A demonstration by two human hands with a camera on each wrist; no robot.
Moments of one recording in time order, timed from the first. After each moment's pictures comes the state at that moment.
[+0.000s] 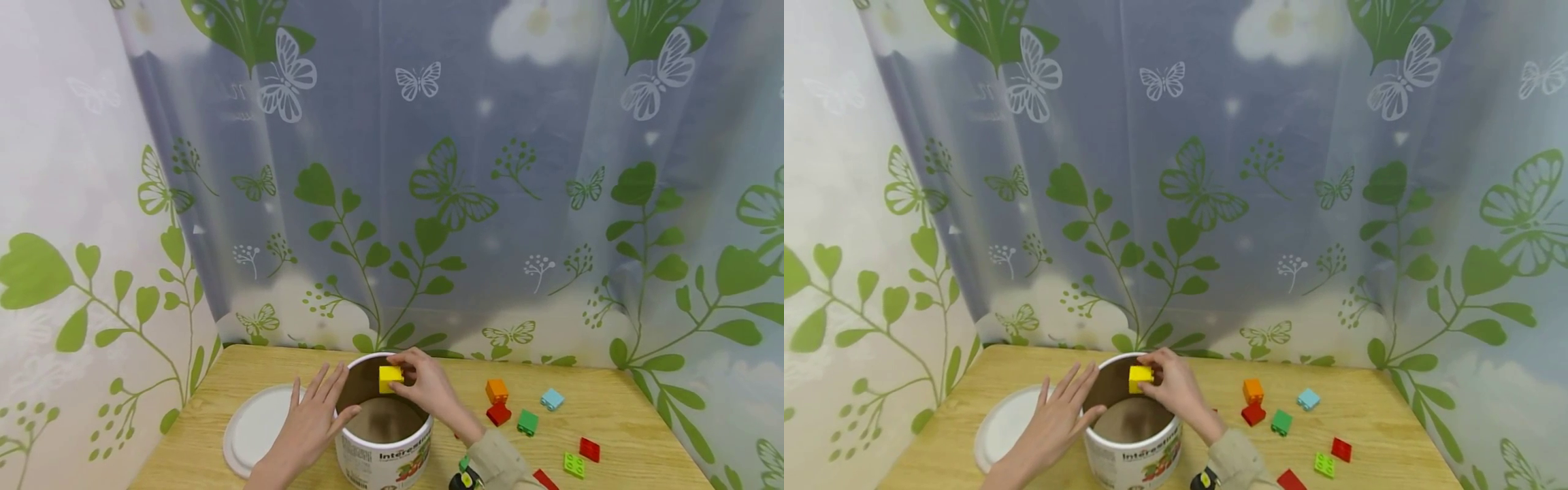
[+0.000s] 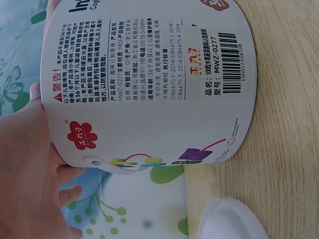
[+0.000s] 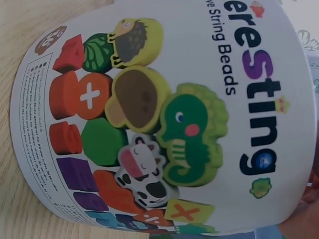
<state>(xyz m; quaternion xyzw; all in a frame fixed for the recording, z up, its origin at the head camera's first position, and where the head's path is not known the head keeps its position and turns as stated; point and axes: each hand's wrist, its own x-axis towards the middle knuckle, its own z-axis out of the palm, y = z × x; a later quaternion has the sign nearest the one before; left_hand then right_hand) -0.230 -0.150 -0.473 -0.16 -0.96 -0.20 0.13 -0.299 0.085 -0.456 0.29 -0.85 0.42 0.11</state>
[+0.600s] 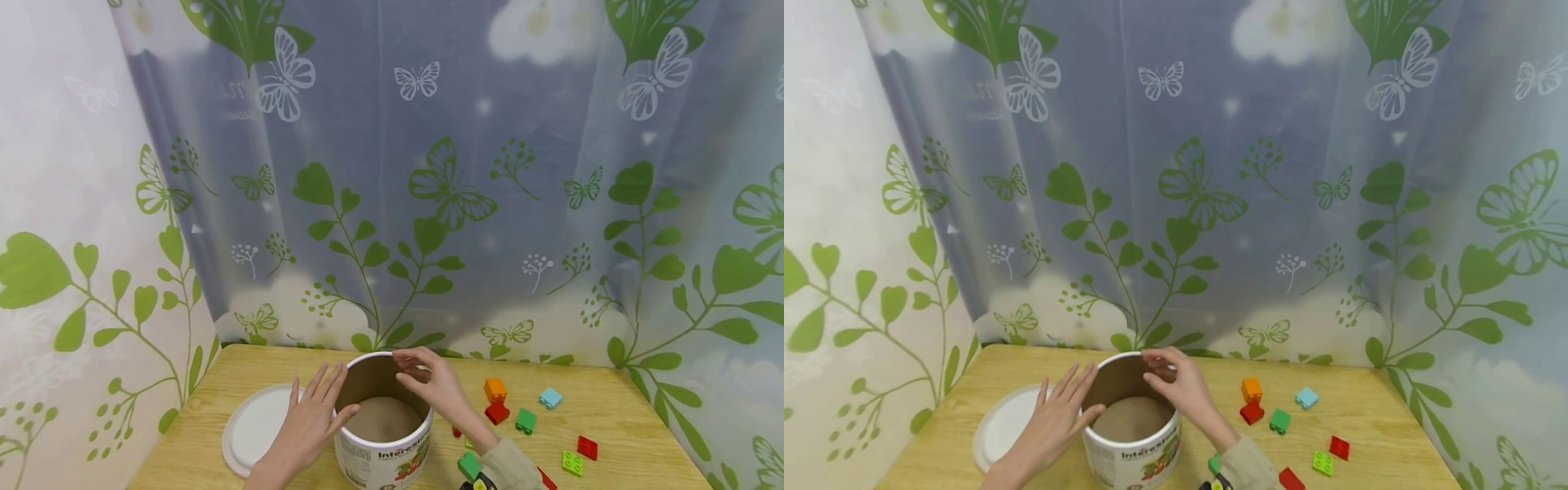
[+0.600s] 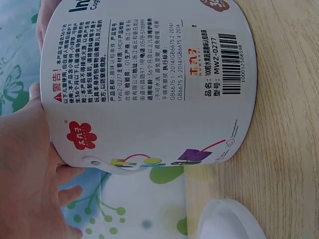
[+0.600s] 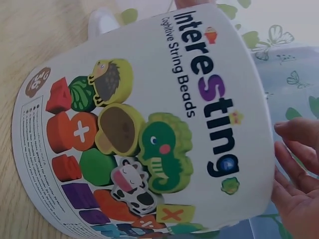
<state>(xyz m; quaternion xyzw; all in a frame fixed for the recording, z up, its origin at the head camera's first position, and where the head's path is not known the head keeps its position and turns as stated) -0.231 -0.151 -0.478 -0.16 -0.96 -0.20 0.14 -0.290 0.101 -0.453 0.29 -0.77 0.56 0.09</state>
